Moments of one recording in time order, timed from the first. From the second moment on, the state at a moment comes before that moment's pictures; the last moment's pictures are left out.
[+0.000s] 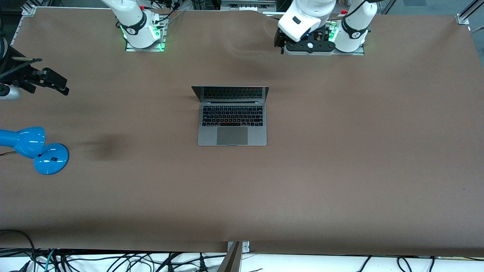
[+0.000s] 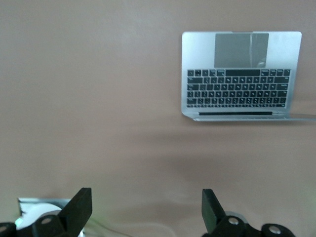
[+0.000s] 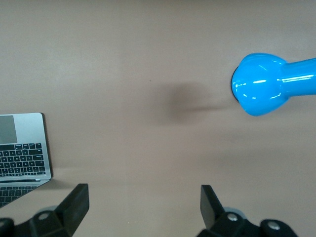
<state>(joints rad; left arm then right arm) -0.07 -0.07 -0.62 -1.78 -0.15 1.61 -0.71 0.05 -0.02 -0.04 -1.65 -0.03 1.62 0.06</state>
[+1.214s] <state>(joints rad) -0.11 0.08 -0.65 -1.80 -0.39 1.61 -0.88 0.31 0.08 -0.02 -1.69 -0.02 1.30 0.06</state>
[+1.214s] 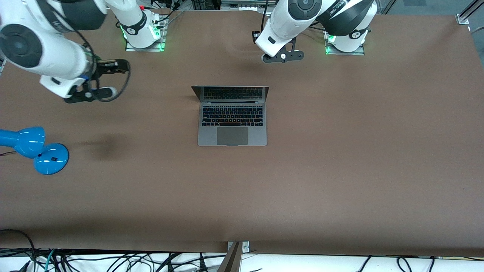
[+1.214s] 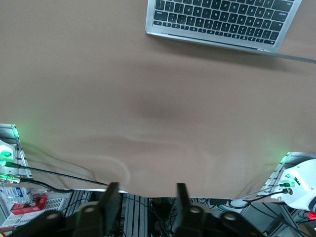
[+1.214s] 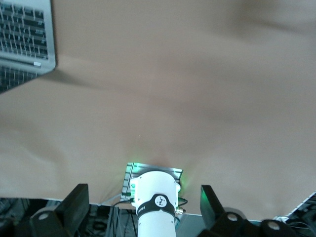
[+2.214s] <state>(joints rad) -0.10 0.13 -0.63 -1.72 -0.39 1.54 -0.87 0.36 -0.14 0.27 -2.15 0.17 1.71 0.54</state>
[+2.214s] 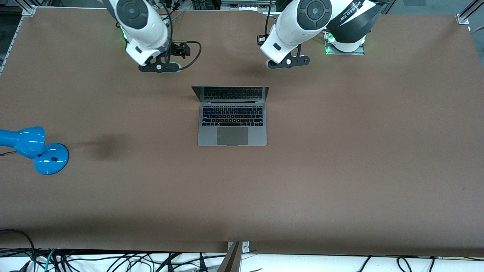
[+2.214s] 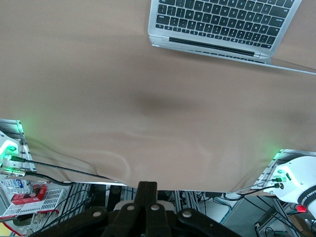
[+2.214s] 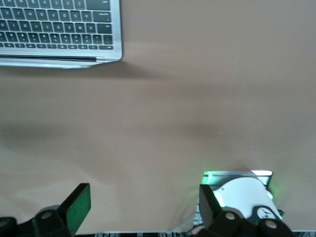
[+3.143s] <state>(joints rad) -0.13 0.34 -0.63 -1.72 -0.29 1.65 -0.88 0.36 -0.03 0.34 -2.18 0.17 1.98 0.57</state>
